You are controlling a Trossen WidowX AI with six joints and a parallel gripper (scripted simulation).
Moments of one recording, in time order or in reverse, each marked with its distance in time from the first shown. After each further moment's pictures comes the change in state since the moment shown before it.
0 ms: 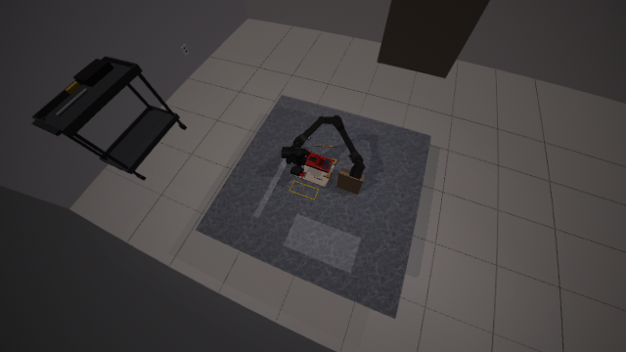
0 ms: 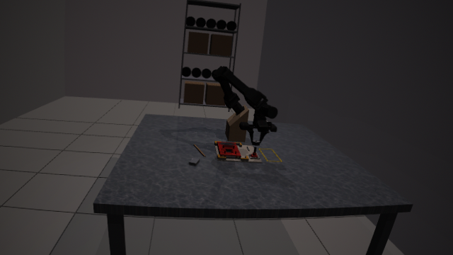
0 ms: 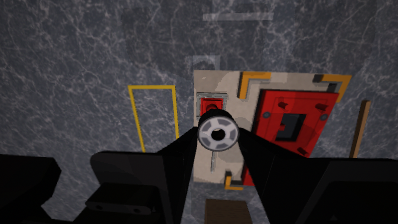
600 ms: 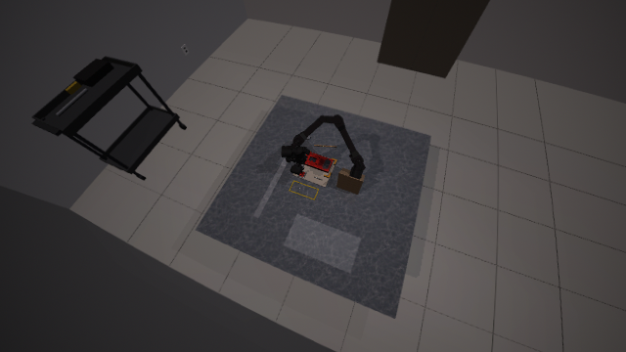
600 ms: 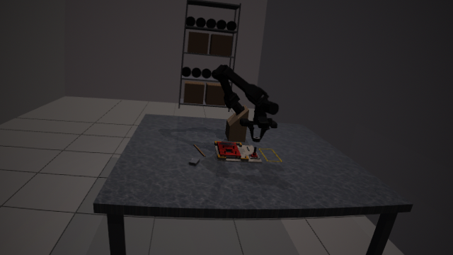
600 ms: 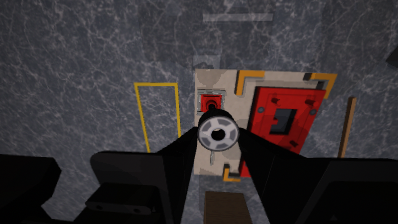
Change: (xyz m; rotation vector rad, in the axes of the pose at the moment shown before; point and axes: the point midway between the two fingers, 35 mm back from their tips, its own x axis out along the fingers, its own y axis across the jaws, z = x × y) arm -0.018 0.001 -0.003 -0.006 0.001 -0.001
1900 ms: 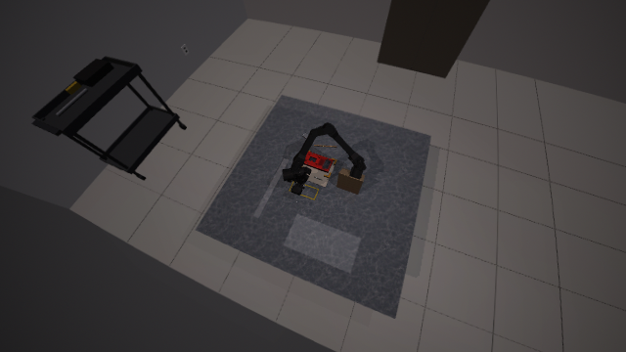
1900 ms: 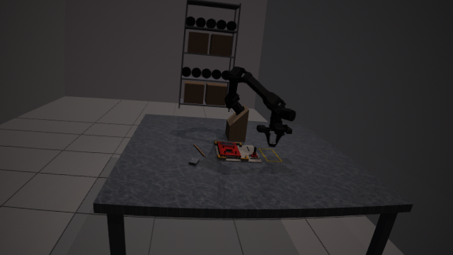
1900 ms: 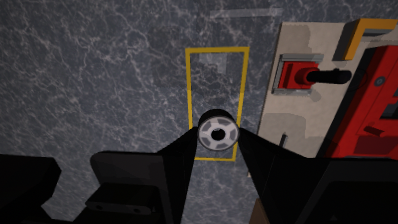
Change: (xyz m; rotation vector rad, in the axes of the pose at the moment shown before) arm 0.040 0.110 -0.049 0.016 -0.008 0.017
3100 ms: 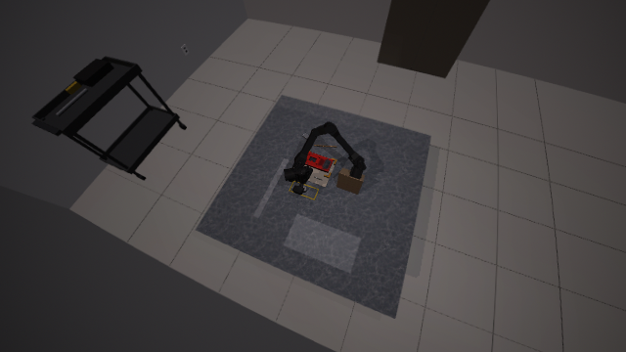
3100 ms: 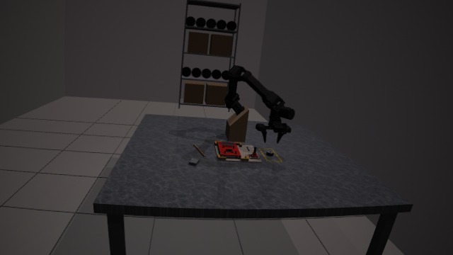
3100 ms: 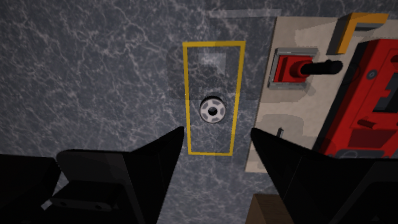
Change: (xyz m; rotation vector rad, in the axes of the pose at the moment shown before) arm -0.005 -0.004 -0.009 -0.005 -0.003 -0.005
